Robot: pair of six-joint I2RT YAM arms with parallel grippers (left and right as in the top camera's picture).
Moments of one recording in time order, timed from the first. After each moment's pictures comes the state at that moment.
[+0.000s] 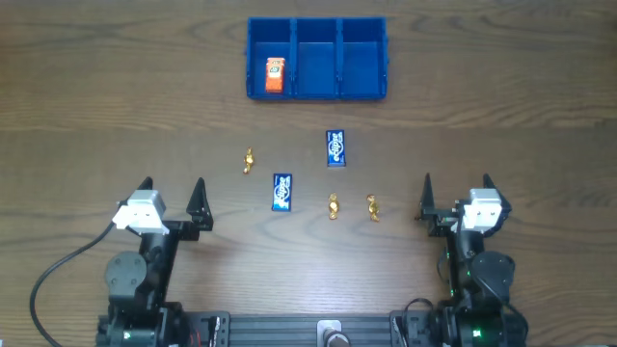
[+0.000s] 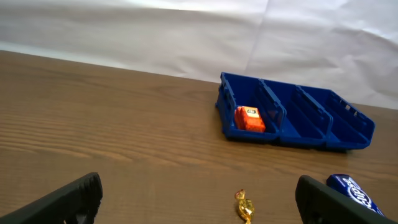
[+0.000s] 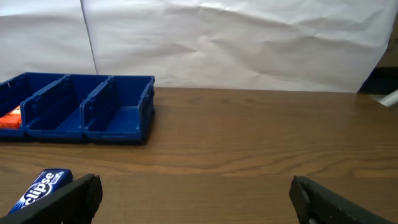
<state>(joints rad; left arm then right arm) -0.06 0.01 0.02 -0.11 0.08 -0.20 0.03 0.01 0.01 -0.07 0.06 -0.03</state>
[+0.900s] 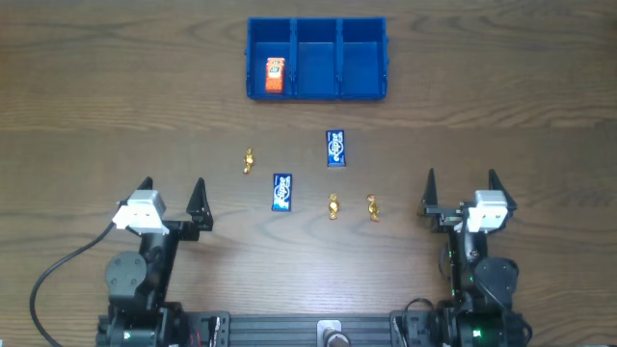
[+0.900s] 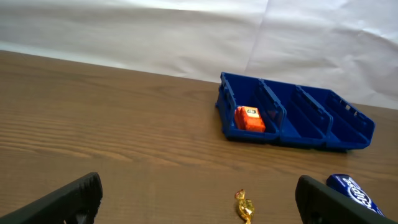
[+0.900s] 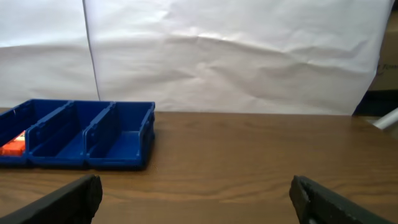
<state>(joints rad) -0.06 0.01 0.02 -0.11 0.08 -0.20 0.03 0.01 0.01 0.04 0.06 -0.03</state>
